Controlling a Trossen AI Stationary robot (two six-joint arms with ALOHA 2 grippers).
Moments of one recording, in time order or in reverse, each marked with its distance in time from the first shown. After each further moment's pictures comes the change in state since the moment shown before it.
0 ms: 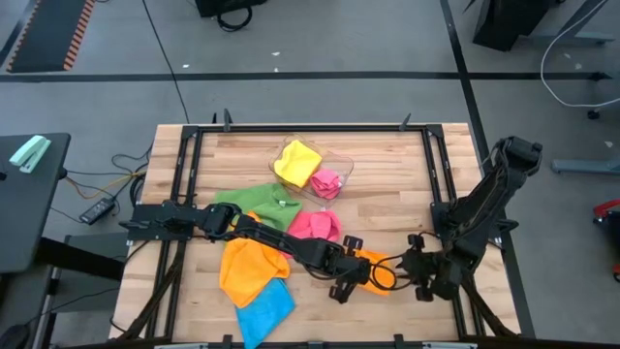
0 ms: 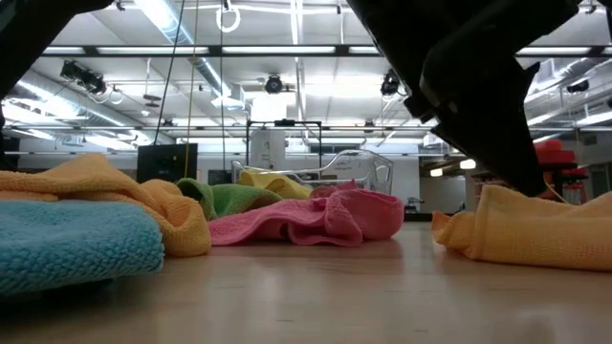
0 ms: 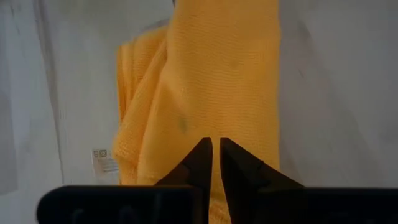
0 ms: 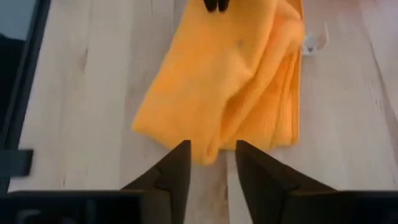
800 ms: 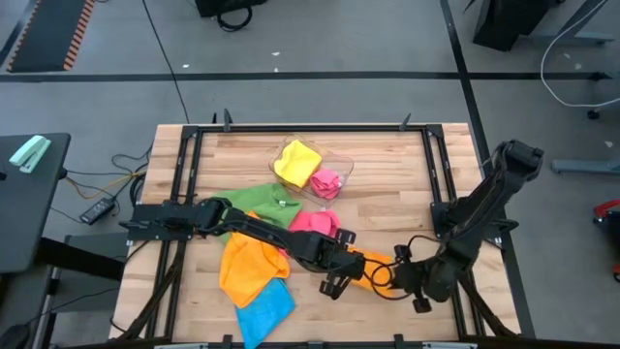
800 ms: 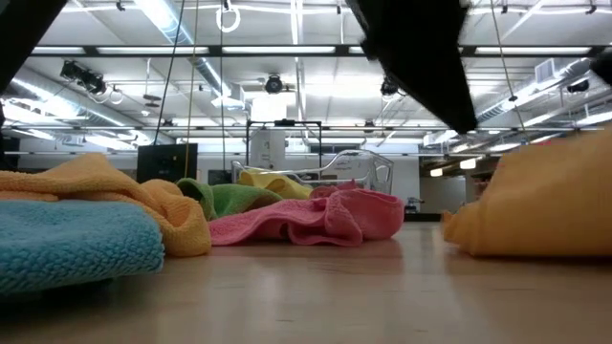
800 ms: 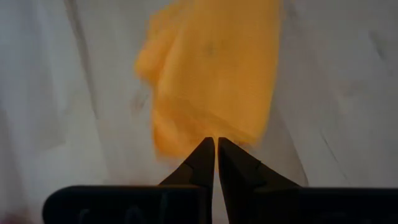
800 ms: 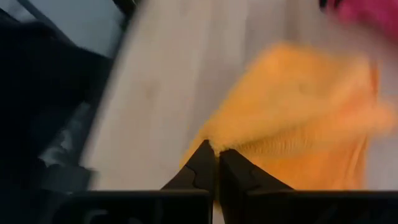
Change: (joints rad) left arm -0.001 -0.112 -0.001 -0.194 -0.004 -0.002; right arm -0.069 0.047 0.065 0.215 -0.104 -0.290
